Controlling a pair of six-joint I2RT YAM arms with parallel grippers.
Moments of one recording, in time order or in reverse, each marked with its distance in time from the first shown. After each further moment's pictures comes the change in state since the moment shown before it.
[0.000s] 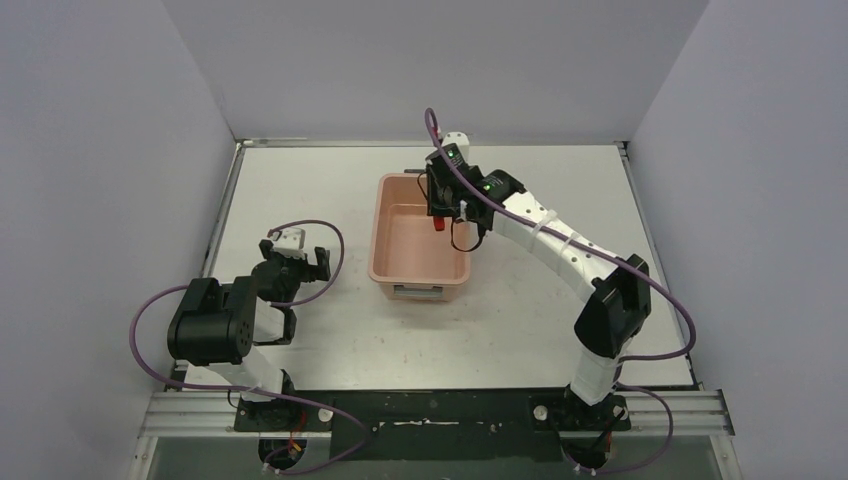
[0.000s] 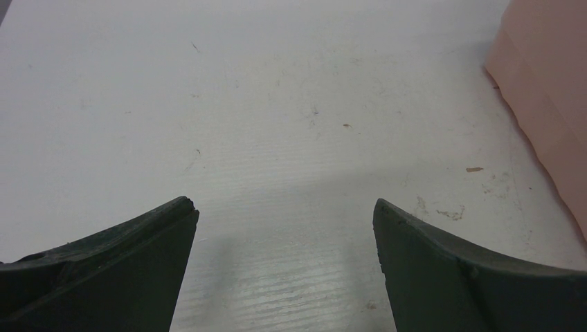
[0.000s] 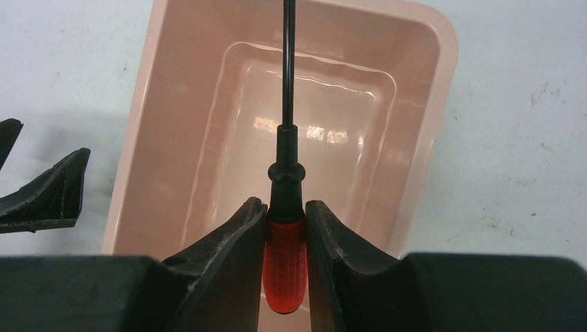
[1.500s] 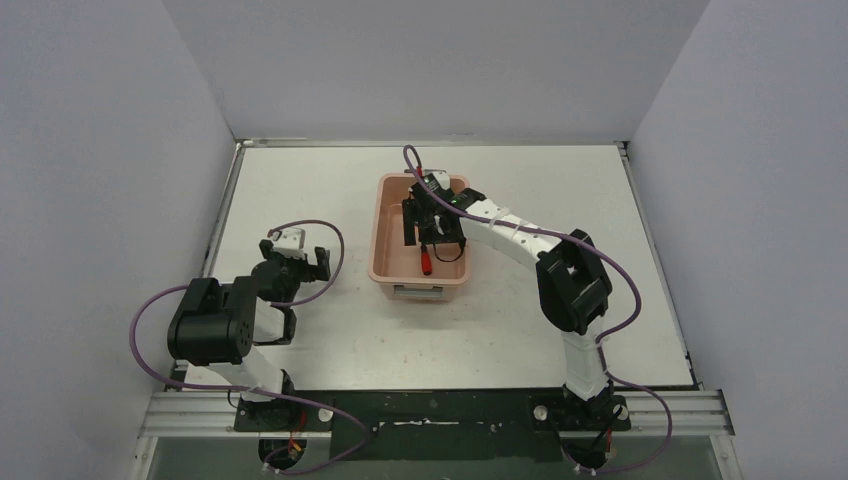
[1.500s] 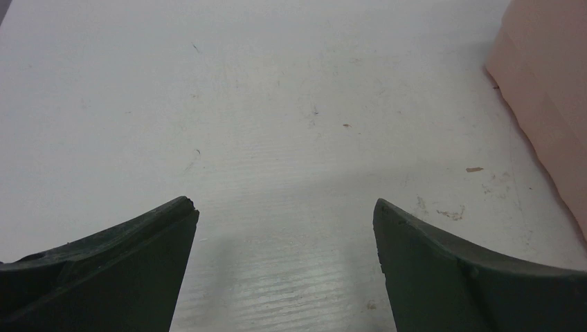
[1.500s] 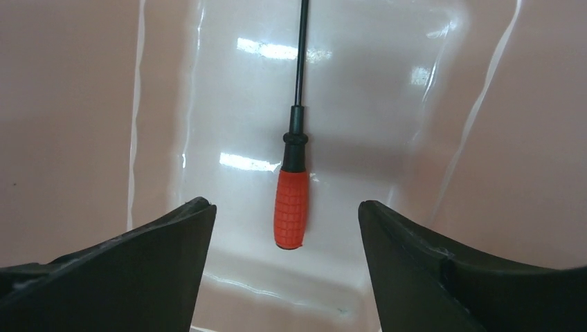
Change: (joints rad) left arm 0.000 0.000 0.000 0.000 0.000 0.000; right arm 0.004 0.242 -0.086 0.089 -0.116 0.076
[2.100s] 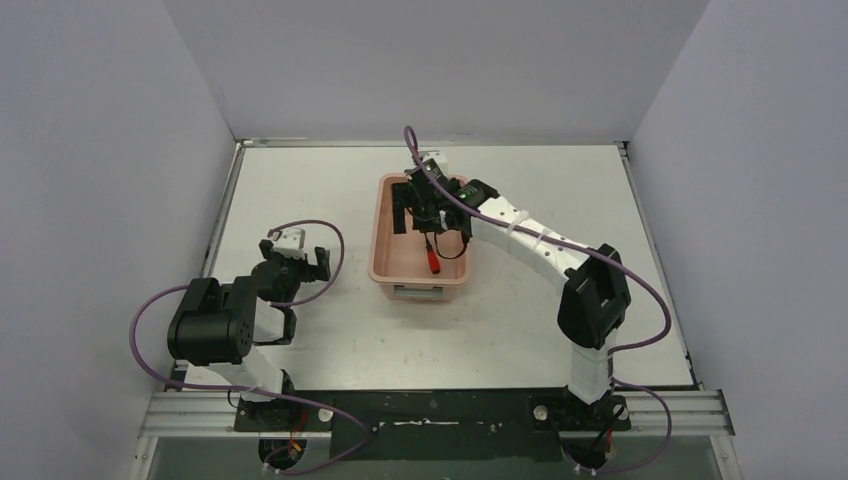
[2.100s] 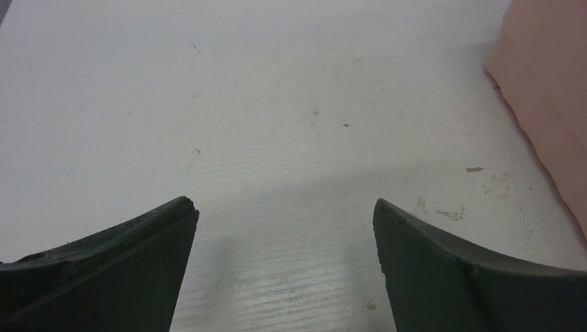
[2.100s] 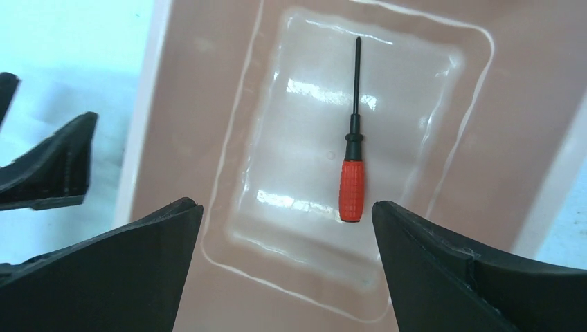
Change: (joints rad) left arm 0.000 0.000 0.000 0.000 0.000 0.000; right arm 0.045 -0.110 0.064 -0.041 0.021 -0.011
